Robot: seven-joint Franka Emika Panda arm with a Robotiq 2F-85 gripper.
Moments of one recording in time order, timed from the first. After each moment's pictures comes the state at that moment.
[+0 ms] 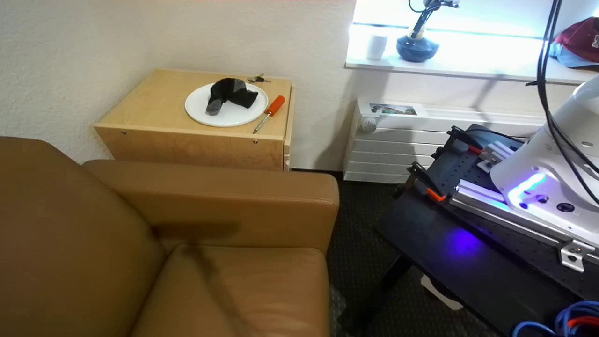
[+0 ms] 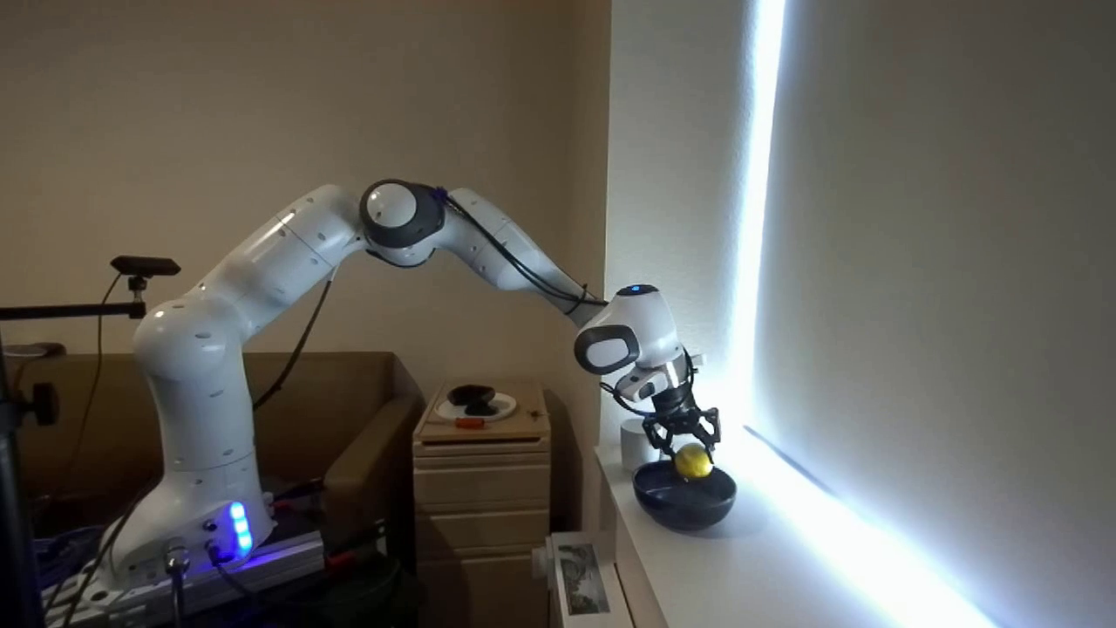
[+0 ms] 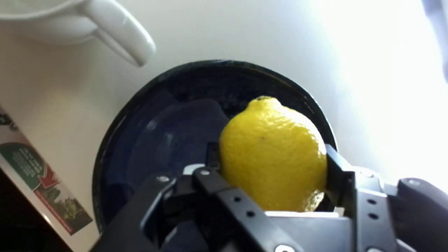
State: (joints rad) arm -0.44 0.82 -0.35 -1.53 0.52 2.68 1.82
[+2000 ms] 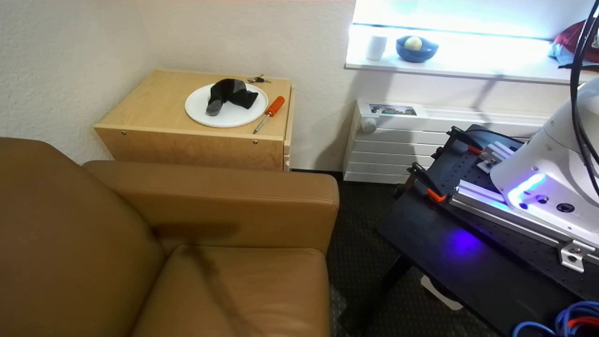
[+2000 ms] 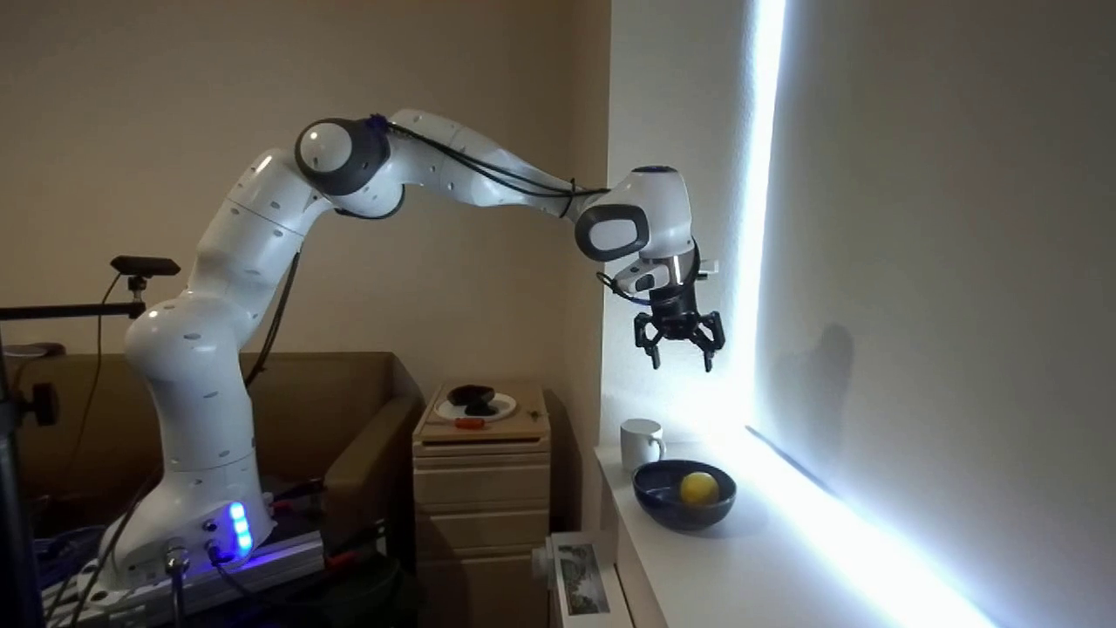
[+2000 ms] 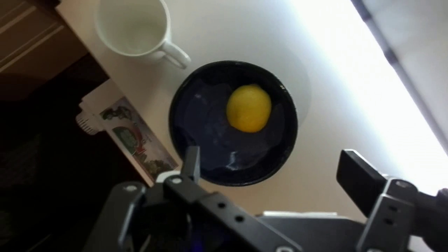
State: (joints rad) arm -0.52 0.50 -0.37 -1.50 0.44 2.19 1.93
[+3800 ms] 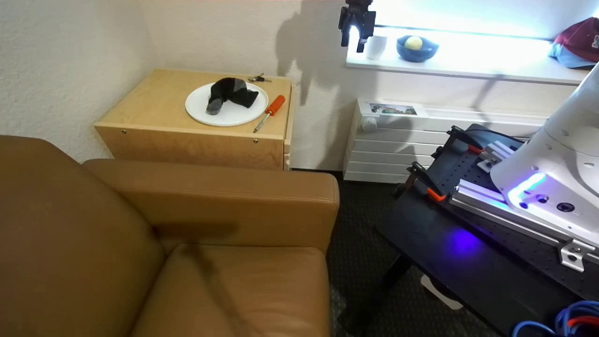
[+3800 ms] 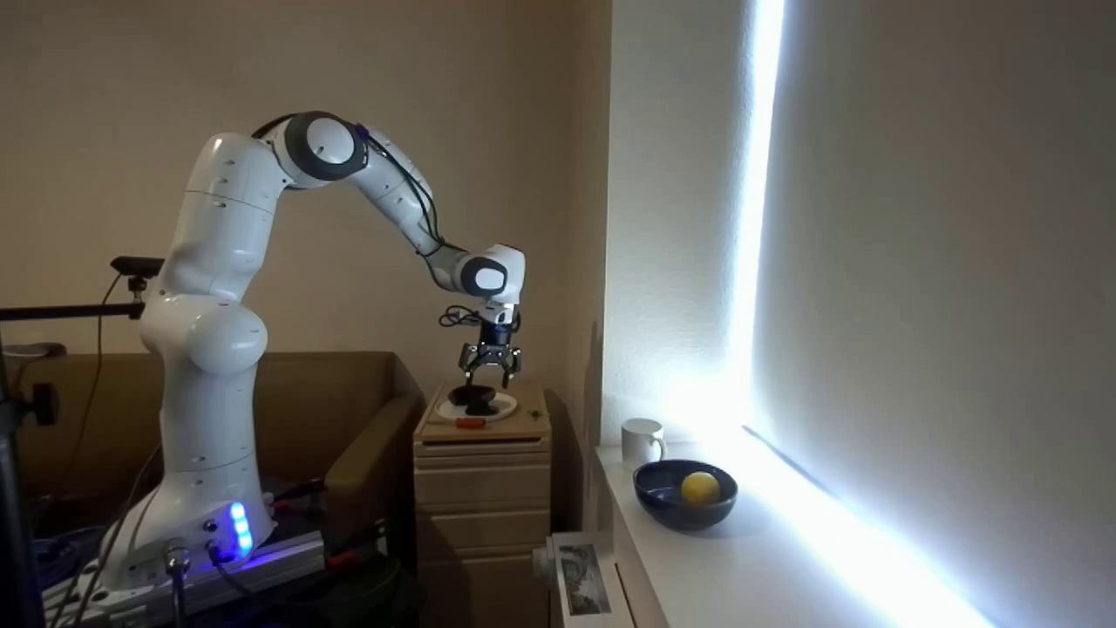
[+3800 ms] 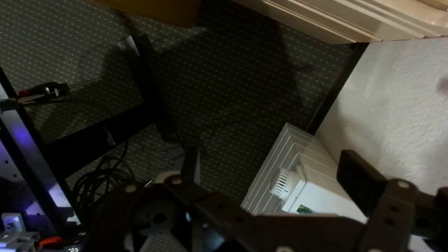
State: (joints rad) arm 0.03 0.27 -0.11 -2.08 0.15 2.23 1.78
